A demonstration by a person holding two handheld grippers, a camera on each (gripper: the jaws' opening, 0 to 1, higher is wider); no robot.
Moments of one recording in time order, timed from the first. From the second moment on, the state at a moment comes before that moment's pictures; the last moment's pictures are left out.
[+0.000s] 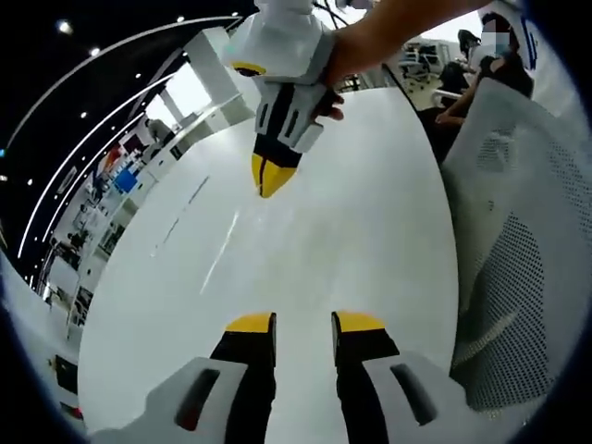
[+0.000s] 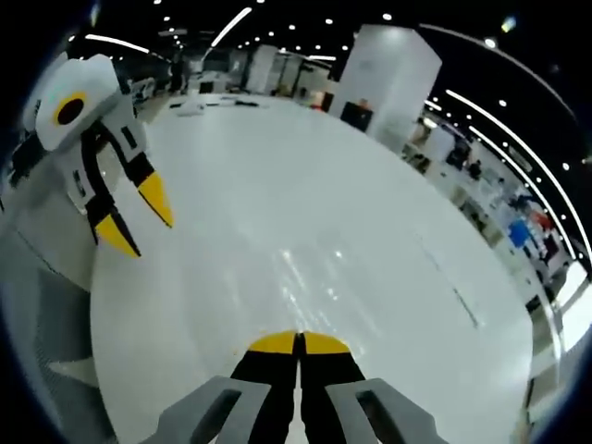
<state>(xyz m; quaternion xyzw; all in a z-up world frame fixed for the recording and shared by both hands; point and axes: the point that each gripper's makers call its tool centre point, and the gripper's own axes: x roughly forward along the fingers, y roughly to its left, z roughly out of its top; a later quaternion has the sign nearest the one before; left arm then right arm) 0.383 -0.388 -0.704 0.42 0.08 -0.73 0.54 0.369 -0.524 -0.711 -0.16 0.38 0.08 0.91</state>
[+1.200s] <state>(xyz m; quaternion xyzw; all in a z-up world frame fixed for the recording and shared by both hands) 0.385 -0.358 -0.713 0.40 0.12 -0.73 0.55 0.358 -0.498 -0.718 -0.09 0.36 0.10 0.92</state>
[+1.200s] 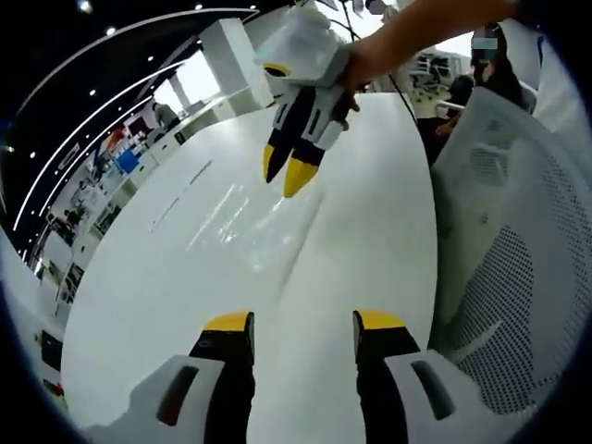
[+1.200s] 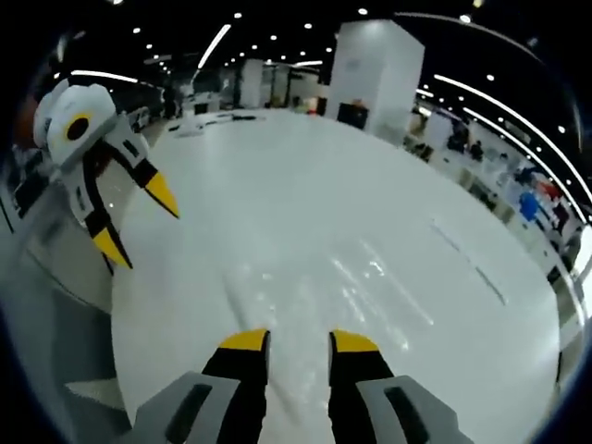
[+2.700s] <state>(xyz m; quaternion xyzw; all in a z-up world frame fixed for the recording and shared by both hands) 0.408 -0.330 -0.706 0.26 0.20 -0.67 0.67 0.296 -0.477 -0.695 0.04 0.26 -0.02 0.96</state>
